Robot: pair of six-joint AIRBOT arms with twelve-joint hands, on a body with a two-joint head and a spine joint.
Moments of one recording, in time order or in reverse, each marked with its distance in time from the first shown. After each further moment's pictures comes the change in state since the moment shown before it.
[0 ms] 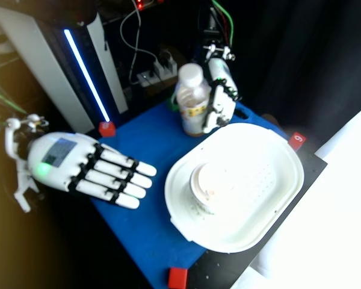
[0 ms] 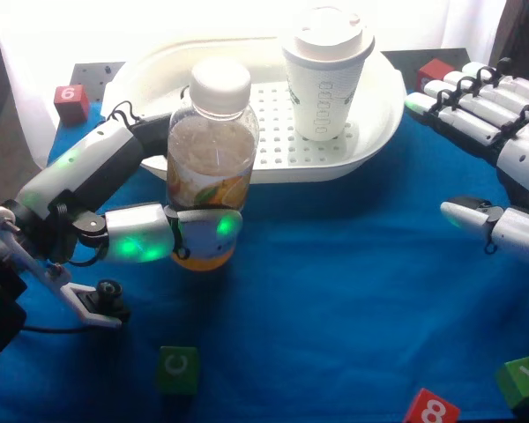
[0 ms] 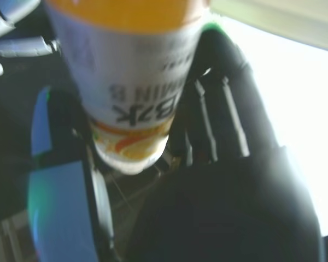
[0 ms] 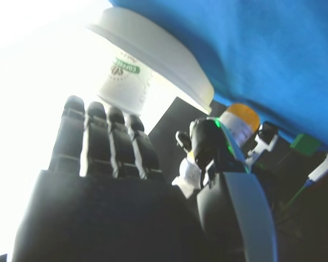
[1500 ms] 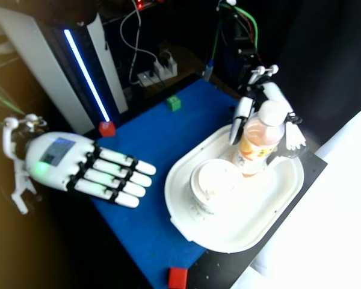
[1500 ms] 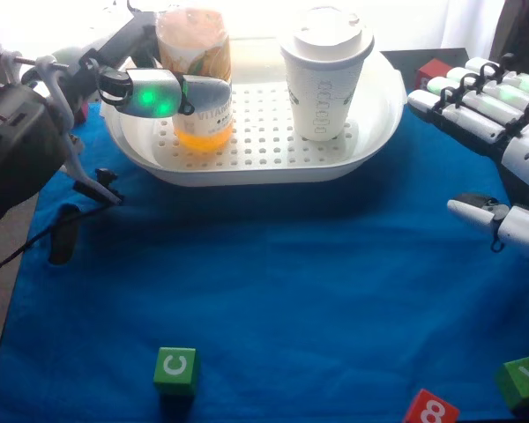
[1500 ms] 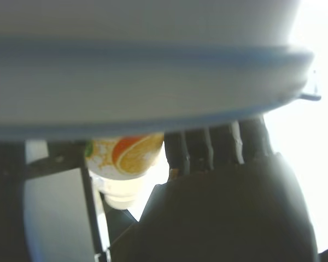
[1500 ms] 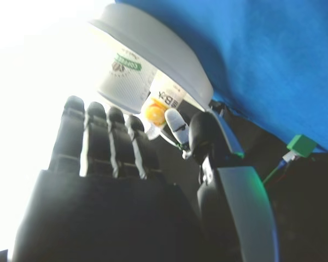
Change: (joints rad) left arm -0.319 -0.172 0.421 -0.141 0.466 0.072; right arm 0.000 0.011 0.003 -0.026 0.000 0.000
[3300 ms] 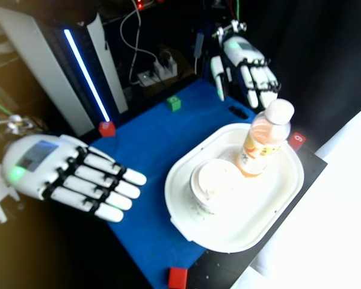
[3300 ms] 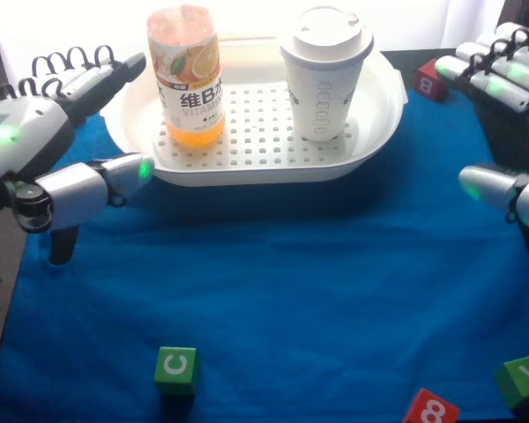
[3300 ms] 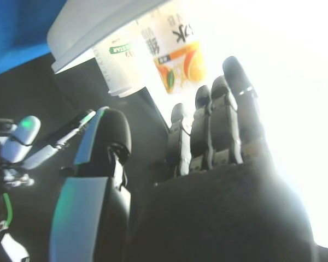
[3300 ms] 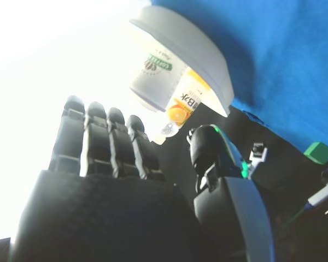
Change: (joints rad) left arm 0.293 0.330 -0.506 -0.061 -0.364 0.488; right arm 0.019 0.043 0.009 0.000 0.004 -0.003
